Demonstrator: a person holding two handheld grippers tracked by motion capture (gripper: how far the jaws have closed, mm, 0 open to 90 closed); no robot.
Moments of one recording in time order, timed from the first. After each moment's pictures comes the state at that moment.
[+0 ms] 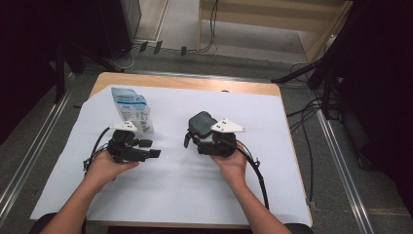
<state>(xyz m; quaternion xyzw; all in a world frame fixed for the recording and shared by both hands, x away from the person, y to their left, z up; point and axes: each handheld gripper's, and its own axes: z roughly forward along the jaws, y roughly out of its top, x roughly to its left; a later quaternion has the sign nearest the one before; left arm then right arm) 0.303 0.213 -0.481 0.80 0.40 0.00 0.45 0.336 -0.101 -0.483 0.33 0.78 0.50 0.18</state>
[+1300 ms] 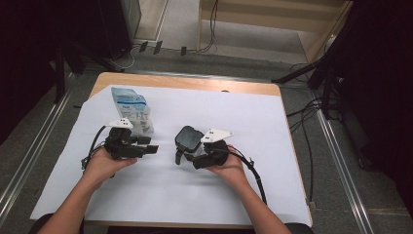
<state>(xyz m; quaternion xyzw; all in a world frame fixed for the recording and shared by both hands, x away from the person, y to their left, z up) 0.310 0.219 -0.481 0.79 0.40 0.01 0.46 0.332 -0.095 -0.509 0.24 0.84 0.47 0.11</state>
